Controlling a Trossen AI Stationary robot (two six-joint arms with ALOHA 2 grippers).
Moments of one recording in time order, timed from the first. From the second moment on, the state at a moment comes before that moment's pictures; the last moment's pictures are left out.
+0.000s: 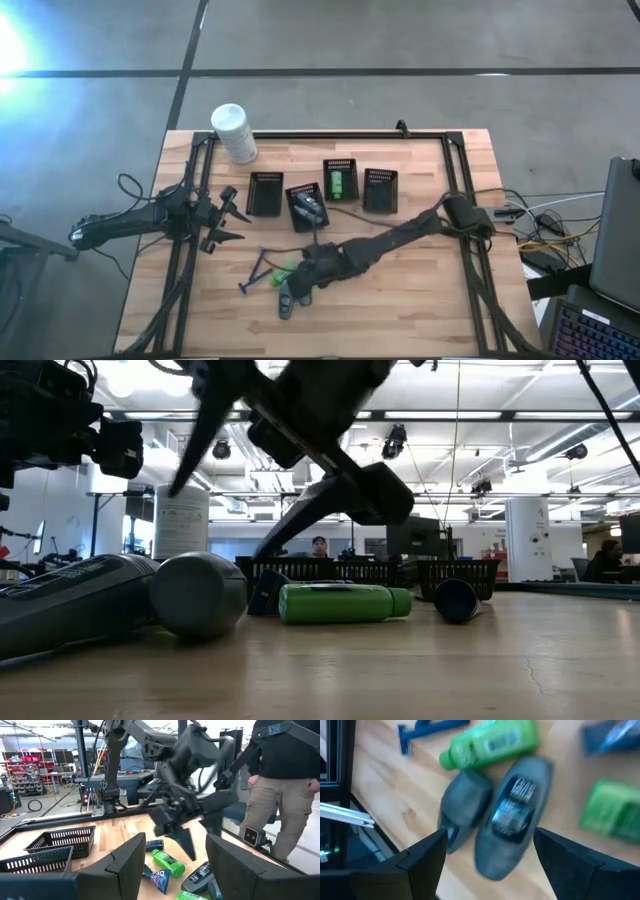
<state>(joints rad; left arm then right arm) 0.17 0.08 0.01 0.08 0.50 0.02 0.32 2.19 1.69 -0.44 0.03 1.47</state>
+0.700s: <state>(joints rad) 0.17 0.08 0.01 0.08 0.50 0.02 0.33 2.56 2.29 -0.97 0.05 1.74</state>
